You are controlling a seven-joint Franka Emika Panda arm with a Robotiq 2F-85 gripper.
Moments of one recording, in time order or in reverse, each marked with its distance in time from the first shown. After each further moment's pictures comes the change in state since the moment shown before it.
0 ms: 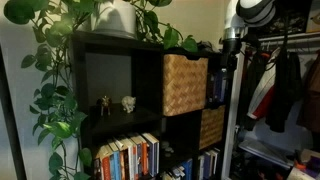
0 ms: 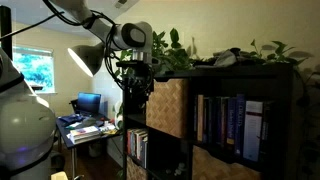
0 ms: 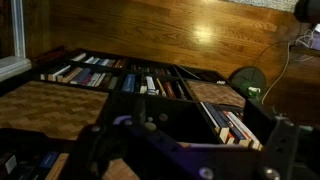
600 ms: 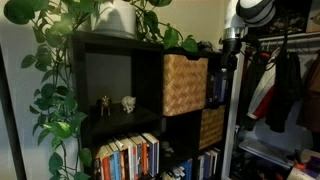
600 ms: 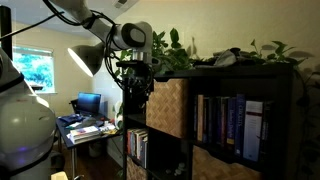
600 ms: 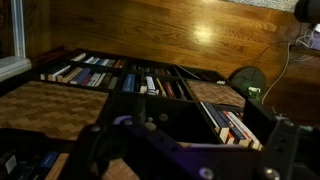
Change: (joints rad) arm 0.000 0.000 0.000 0.000 0.000 0.000 0.000
